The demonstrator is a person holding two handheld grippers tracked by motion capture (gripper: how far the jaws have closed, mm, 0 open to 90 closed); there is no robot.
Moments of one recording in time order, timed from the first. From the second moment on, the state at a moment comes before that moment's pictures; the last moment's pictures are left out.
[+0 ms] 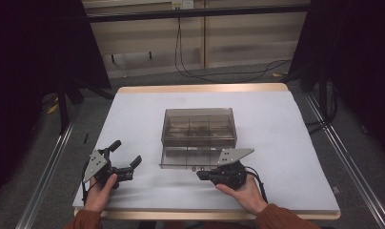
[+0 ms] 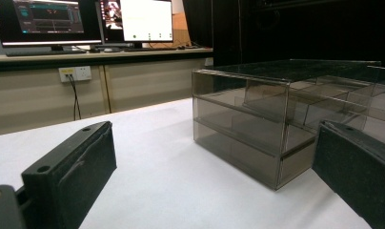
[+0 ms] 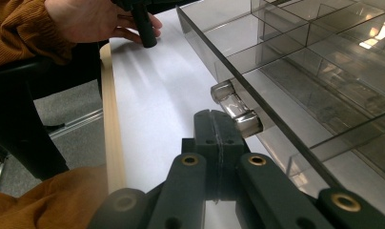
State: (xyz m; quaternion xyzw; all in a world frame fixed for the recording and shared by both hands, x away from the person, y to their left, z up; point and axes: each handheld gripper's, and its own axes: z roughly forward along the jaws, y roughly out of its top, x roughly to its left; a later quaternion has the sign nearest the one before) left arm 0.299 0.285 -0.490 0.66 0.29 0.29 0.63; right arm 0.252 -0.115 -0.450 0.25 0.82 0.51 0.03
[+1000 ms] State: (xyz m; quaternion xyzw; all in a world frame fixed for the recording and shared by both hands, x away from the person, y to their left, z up) left arm 0.299 0.285 -0.490 0.66 0.29 0.29 0.63; right arm 0.253 -0.109 -0.451 0.25 0.82 0.51 0.03
